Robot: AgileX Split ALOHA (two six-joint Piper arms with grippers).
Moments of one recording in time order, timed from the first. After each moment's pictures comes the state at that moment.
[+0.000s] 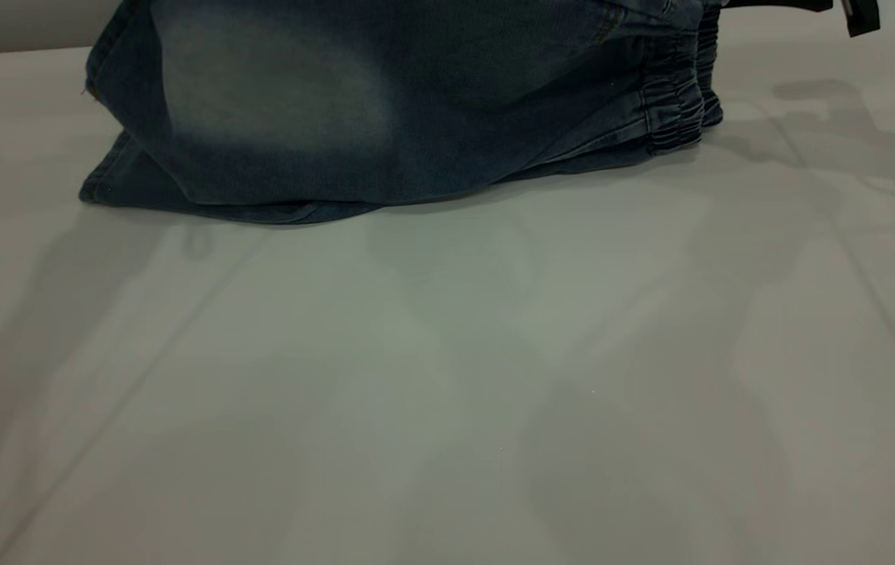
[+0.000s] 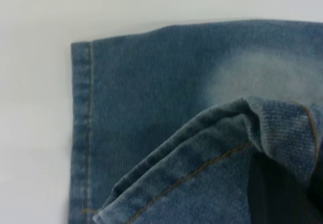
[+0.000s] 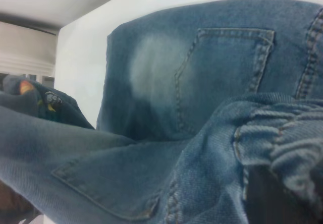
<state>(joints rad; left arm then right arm) -0.12 1.96 -1.32 -0.31 0.34 0.20 -0.15 2.33 -1.50 1.38 1.05 -1.01</state>
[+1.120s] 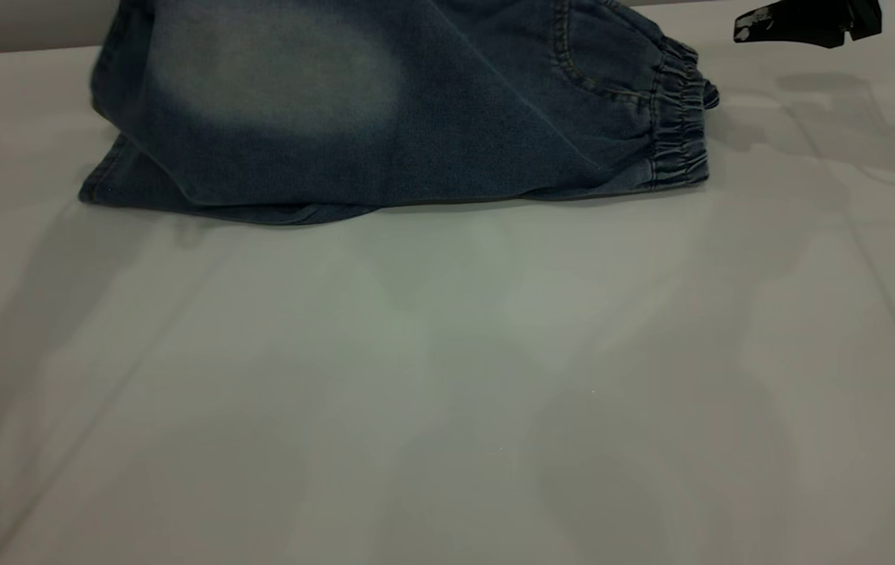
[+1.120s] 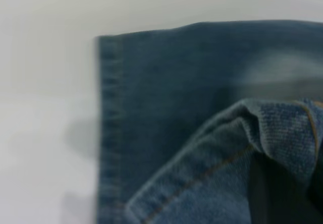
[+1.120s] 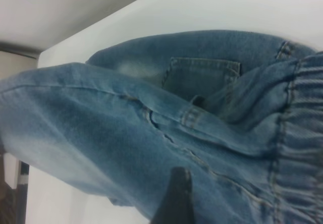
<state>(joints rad) -0.08 2.00 -1.34 -0.28 0.34 0.17 -0.15 2.34 -1.51 1.41 0.97 -1.02</state>
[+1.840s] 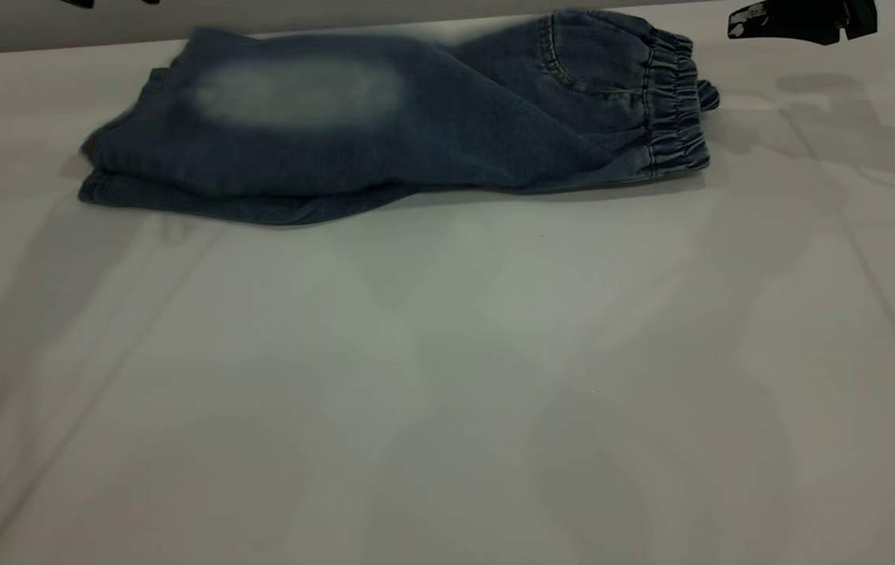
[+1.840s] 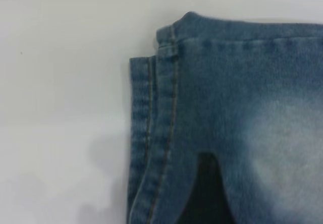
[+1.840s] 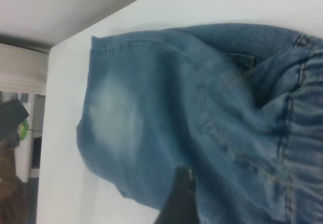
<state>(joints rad) -0.07 2.02 -1.34 -0.21 0.27 0.17 -0.15 2.34 -1.51 1.41 1.01 -1.01</state>
